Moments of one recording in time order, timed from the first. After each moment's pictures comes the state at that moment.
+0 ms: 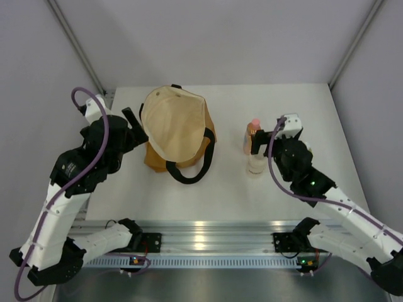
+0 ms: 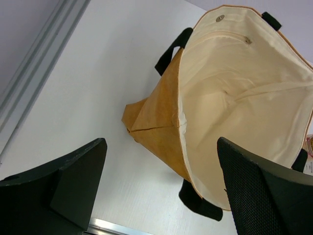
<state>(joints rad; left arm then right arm) -0.61 0.98 1.56 -1.15 -0.69 -0.72 0.69 0.83 0.65 0.03 0.48 0.17</state>
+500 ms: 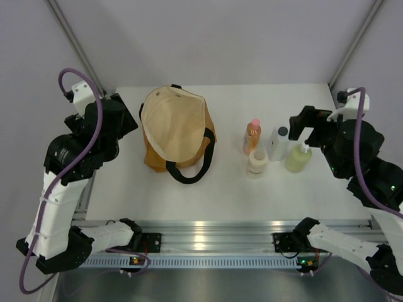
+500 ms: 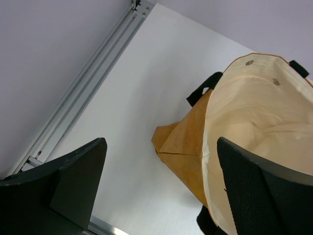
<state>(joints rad) -0.58 1.15 1.85 -1.32 -0.85 -0.67 0.69 0.86 1.46 -0.79 0.62 0.28</state>
